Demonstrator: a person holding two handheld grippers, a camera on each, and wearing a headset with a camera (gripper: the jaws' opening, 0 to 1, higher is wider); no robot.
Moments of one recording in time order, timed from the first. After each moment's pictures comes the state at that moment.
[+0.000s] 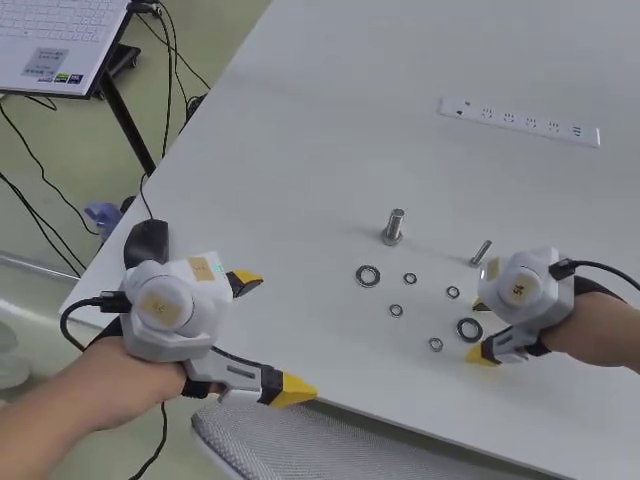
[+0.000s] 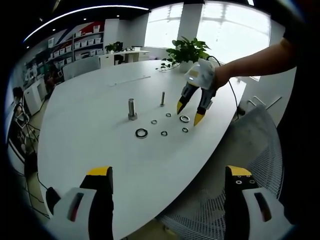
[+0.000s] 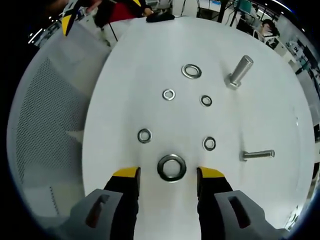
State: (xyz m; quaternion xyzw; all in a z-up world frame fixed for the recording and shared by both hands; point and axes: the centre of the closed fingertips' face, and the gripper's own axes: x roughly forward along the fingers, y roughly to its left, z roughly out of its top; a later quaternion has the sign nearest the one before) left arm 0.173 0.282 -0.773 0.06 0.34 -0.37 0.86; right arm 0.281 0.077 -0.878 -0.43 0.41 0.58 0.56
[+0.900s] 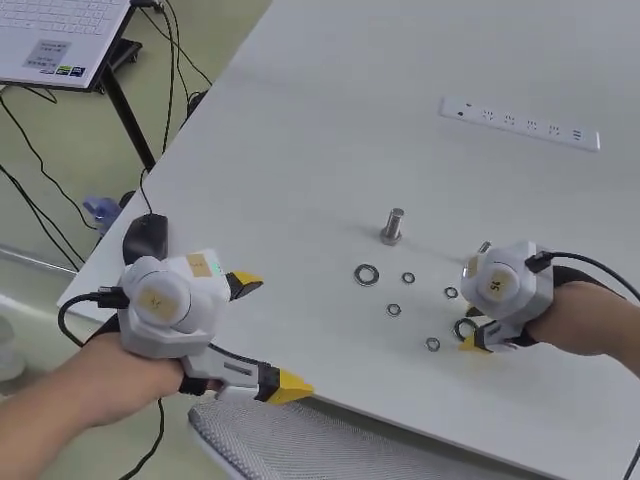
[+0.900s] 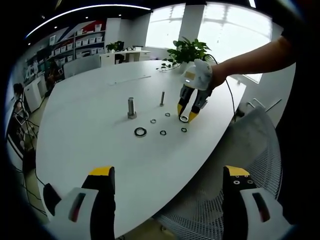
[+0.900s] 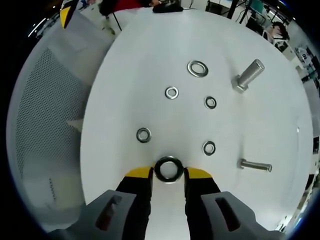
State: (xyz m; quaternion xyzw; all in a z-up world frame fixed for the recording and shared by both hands) left arm 0.169 0.284 -0.773 0.05 0.35 -0.37 0.86; right arm 0.284 0.080 -0.878 -0.48 0.41 0.58 0.51
